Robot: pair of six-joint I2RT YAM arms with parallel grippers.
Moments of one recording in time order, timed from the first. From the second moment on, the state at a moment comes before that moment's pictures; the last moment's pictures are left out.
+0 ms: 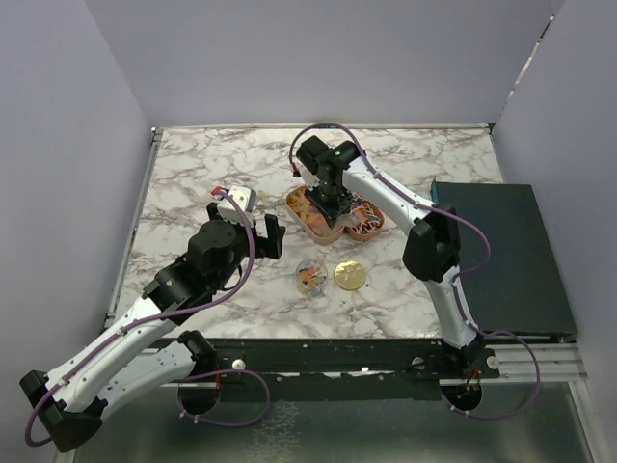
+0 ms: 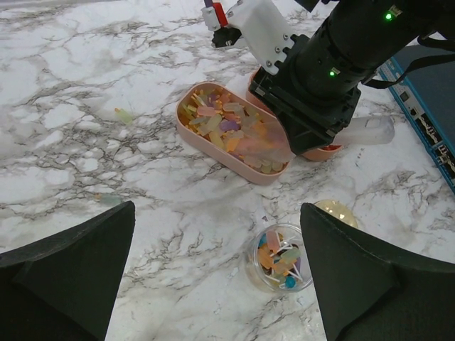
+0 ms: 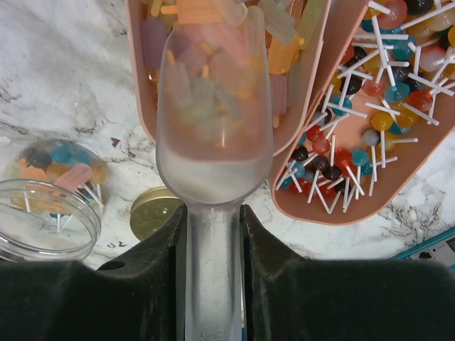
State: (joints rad) left arm -0.78 0.75 0.81 -0.34 -0.37 -0.26; right arm 0.71 2.23 2.16 -1.29 0.07 -0.07
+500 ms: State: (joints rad) left arm -0.79 0.75 0.81 -0.34 -0.39 -0.26; right arm 0.71 2.31 2.20 -1.28 0.06 -0.07
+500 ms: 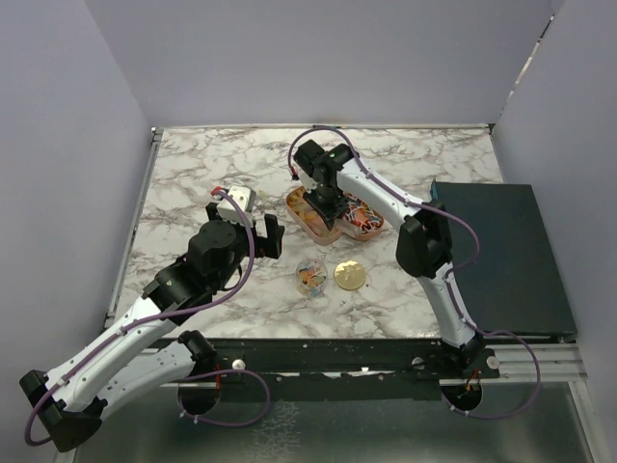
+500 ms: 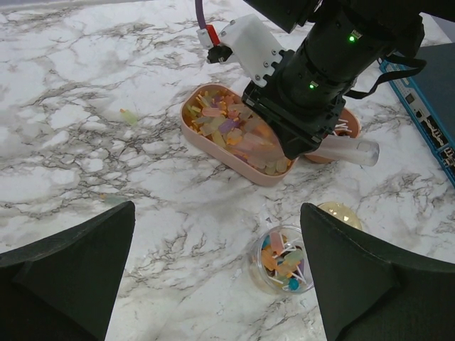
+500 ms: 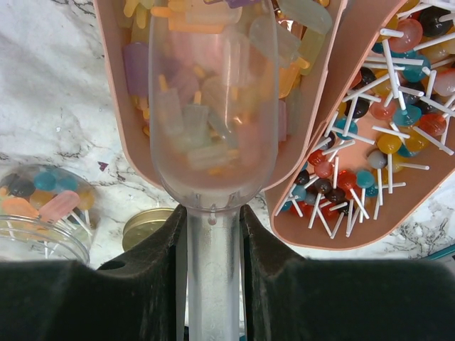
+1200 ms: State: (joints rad) left arm -0.79 0.76 0.81 -0.34 -0.40 -0.25; right arm 0.71 2.31 2.14 -1.17 0.06 -0.05
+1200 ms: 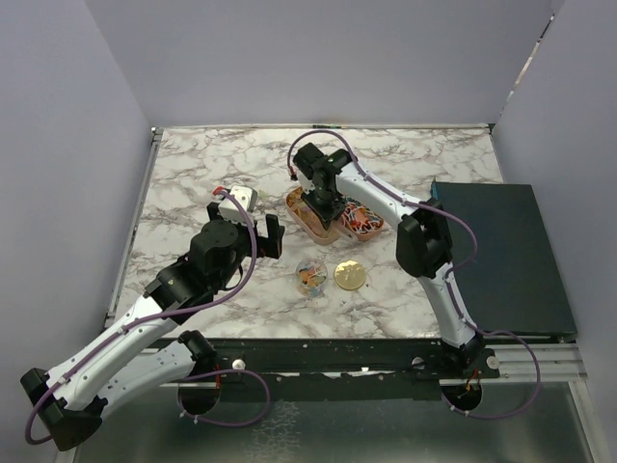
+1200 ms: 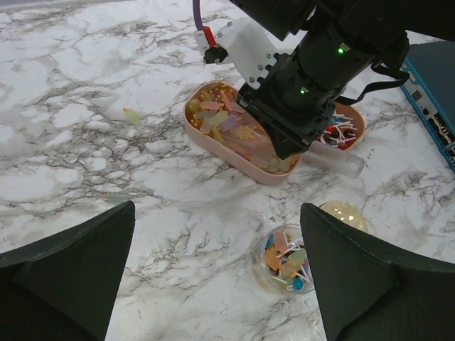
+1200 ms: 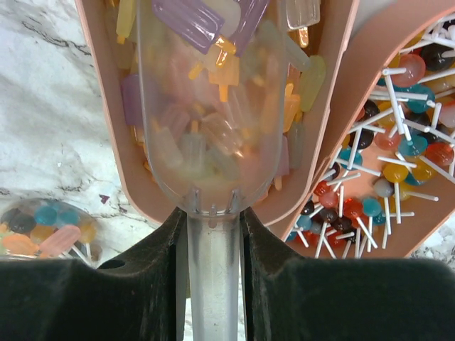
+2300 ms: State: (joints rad) left arm -0.79 0.77 0.81 -0.34 -0.41 -0.25; right arm 0.71 2.20 1.88 -0.95 0.06 -0.02
